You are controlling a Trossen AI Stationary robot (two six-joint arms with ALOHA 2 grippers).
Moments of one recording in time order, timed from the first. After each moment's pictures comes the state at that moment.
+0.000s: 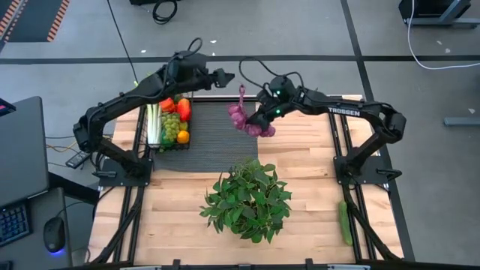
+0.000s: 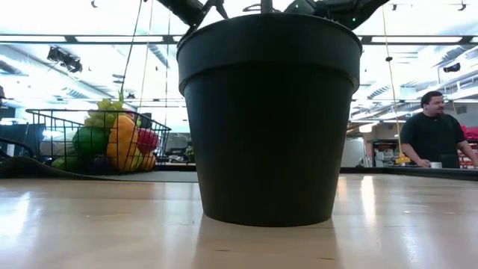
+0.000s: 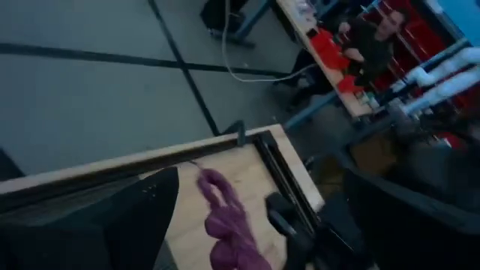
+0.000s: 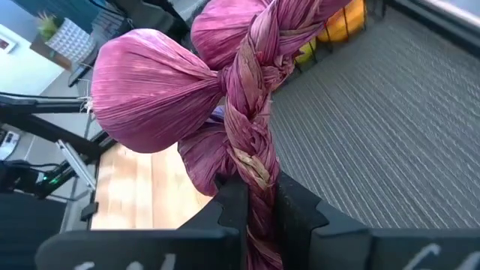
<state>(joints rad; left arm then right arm) 0.54 1.48 1.50 -0.38 -0.04 -0.76 -0.47 1.54 1.19 -0.22 -0.49 0.36</state>
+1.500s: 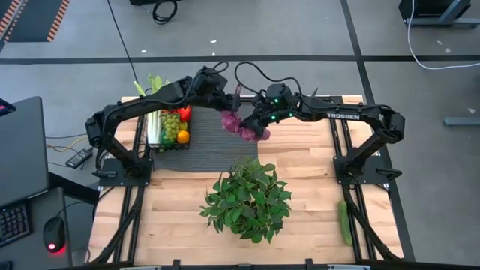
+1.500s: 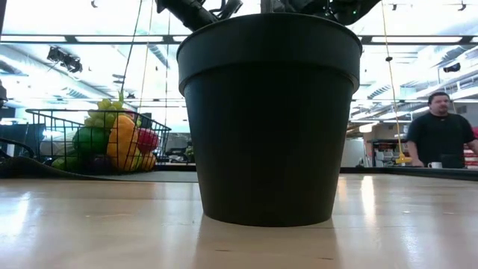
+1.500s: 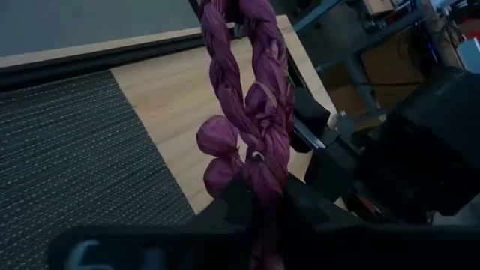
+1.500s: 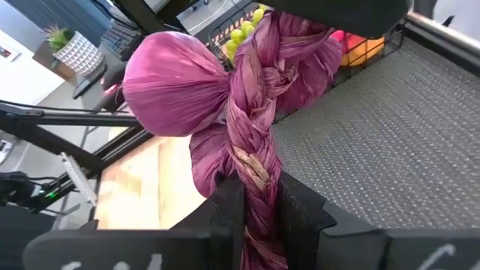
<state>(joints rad) 0.44 1.60 1.50 -0.49 0.10 -0.77 -0.37 1.54 1.19 -0.13 -0.37 0.40</state>
